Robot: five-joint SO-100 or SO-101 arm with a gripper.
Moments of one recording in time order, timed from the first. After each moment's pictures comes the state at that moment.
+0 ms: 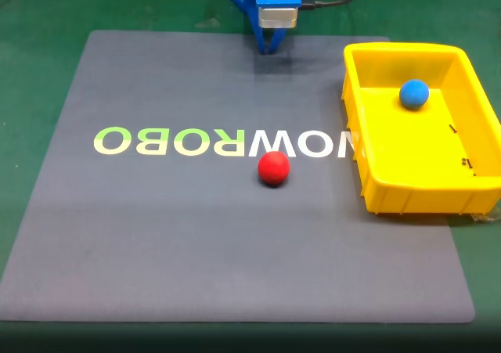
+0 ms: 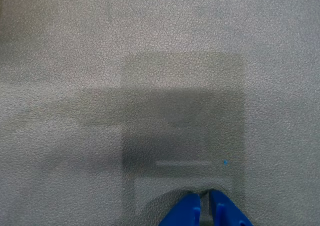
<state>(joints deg) 0.4 189.8 175.9 76.8 -85.6</state>
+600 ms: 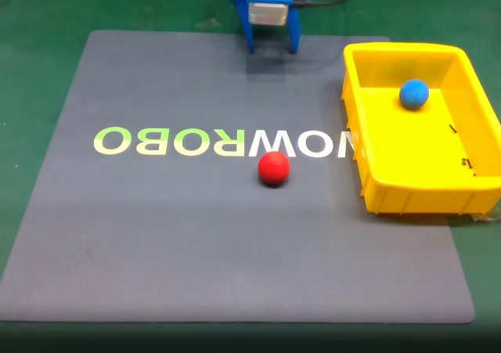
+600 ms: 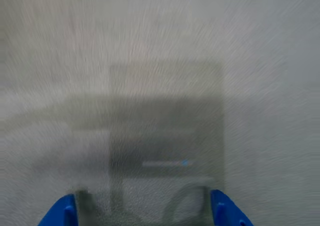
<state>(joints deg) 6.8 189.8 170.4 77.0 -91.5</state>
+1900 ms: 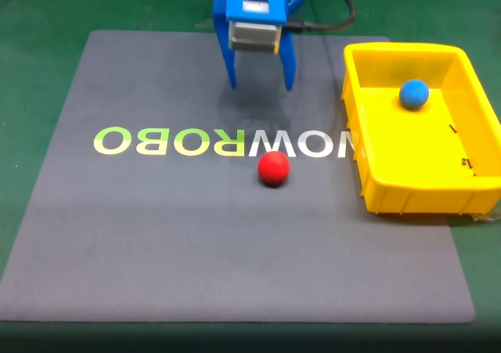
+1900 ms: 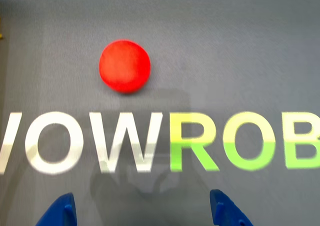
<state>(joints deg) 6.4 96.2 104.9 44.3 -91.6</state>
